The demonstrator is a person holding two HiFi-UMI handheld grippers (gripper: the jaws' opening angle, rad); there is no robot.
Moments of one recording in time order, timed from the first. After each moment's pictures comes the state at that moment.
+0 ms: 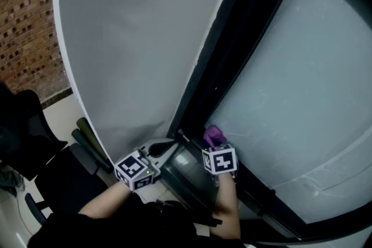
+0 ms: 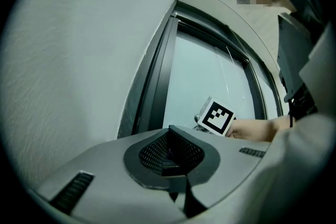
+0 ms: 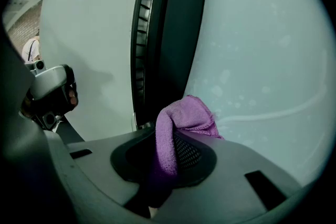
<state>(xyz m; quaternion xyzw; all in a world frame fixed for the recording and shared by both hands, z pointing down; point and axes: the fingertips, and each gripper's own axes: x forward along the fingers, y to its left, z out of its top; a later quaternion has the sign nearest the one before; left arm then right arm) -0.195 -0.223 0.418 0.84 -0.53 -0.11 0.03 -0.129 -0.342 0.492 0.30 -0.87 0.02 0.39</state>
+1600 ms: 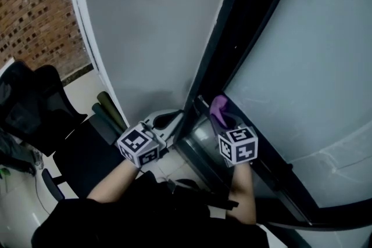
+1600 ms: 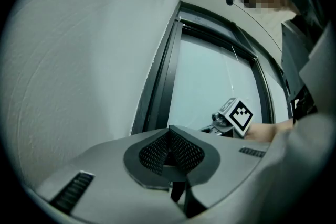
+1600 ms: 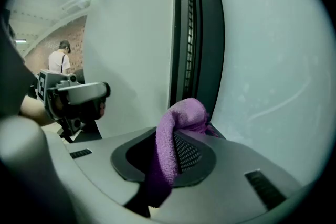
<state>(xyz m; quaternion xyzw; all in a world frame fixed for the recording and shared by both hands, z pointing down) -0.223 -0.180 0.422 0.80 -0.59 -0.11 0.04 -0.154 -0.268 0.463 0.19 -0.94 0.01 0.27</state>
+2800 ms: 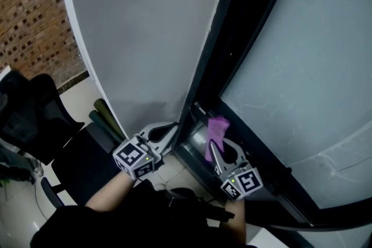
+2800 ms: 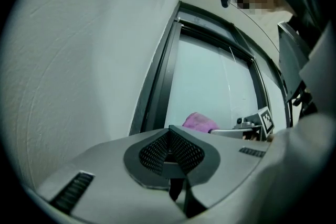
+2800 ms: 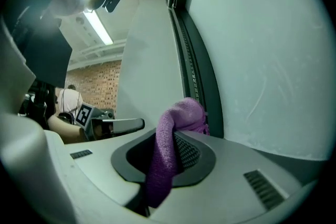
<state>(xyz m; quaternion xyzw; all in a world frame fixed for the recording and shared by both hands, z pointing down) -0.214 -0.171 0.429 0.81 -0.57 -0.11 0.03 -0.106 -0.198 0.431 0.13 -0.99 0.03 0.02</state>
